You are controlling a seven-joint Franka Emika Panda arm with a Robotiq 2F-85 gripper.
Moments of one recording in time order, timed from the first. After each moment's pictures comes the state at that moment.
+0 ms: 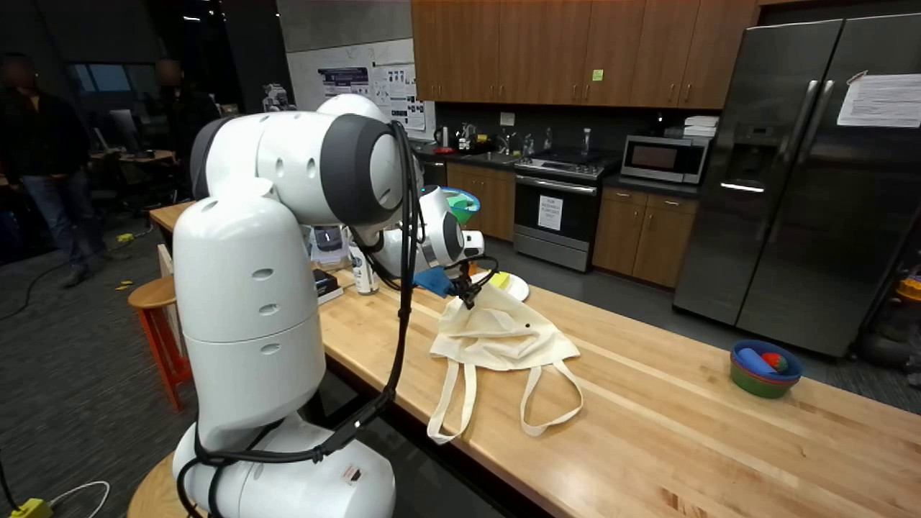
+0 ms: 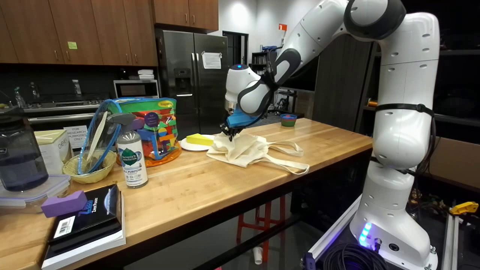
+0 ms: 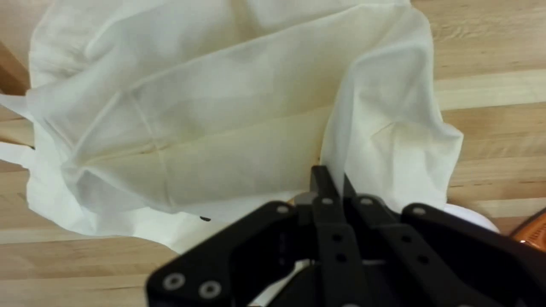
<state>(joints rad) 0.15 0.12 0.05 -2.22 -0.40 2.62 0.84</state>
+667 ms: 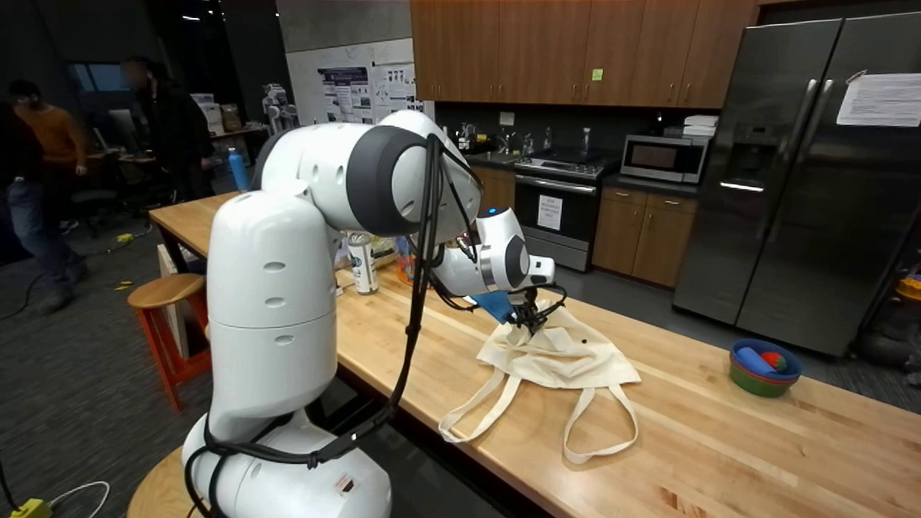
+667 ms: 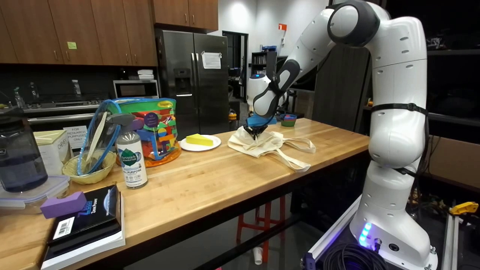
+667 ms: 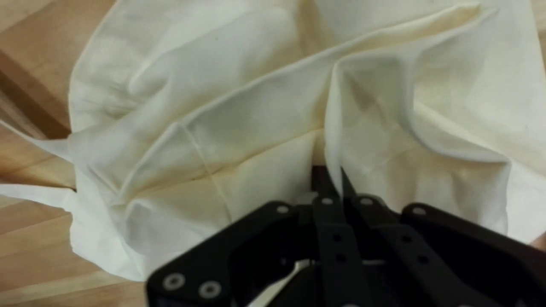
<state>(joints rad) 0.04 0.22 -0.12 -2.19 -0.39 2.65 0.84</state>
